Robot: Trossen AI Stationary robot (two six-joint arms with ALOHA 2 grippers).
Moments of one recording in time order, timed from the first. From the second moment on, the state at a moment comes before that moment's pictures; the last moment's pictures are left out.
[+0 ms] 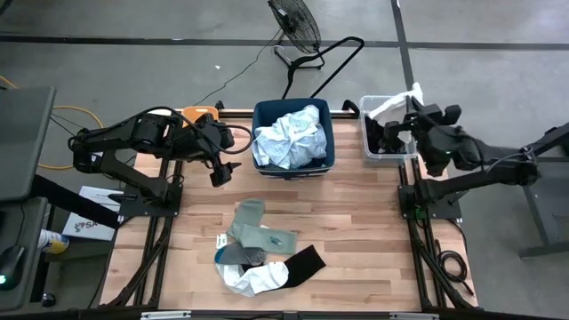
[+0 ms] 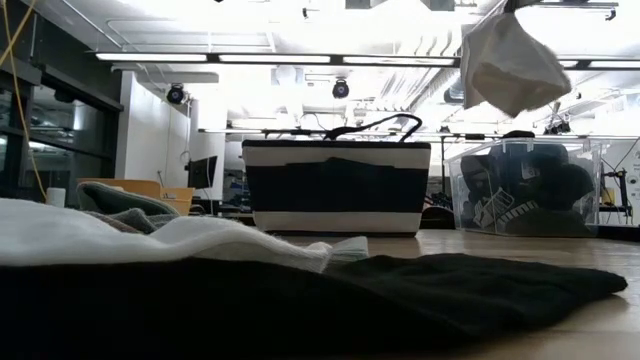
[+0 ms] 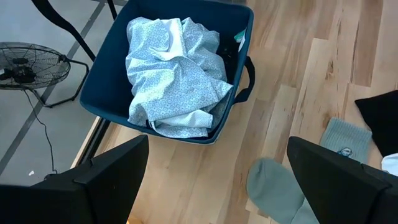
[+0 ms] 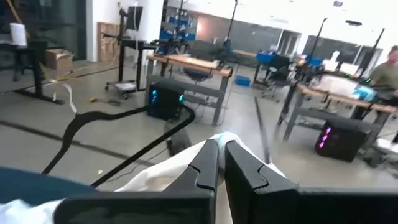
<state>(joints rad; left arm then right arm) -0.07 1.27 1.71 -1.28 -0.40 -0.24 0.03 0.73 0.98 -0.43 1.42 0.05</state>
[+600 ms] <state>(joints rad) -0.07 1.27 1.71 -1.28 -0.40 -0.26 -0.41 0.85 0.98 -1.10 0.93 0.69</state>
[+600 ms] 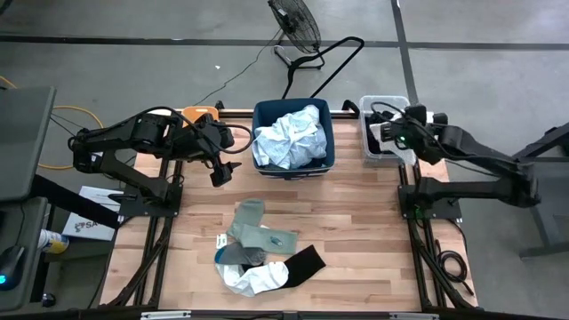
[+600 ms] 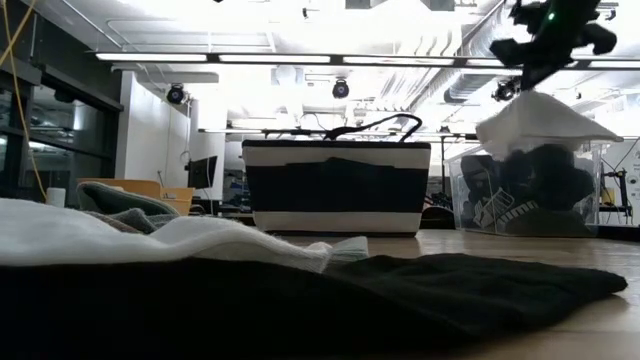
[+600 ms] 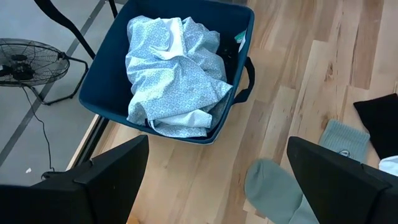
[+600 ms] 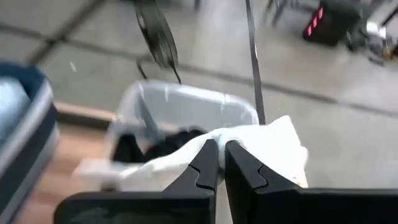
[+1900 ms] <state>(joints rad) -0.07 1.27 1.71 -1.28 -0.40 -0.32 -0.99 1.46 0.98 -0.83 0.25 0.28</state>
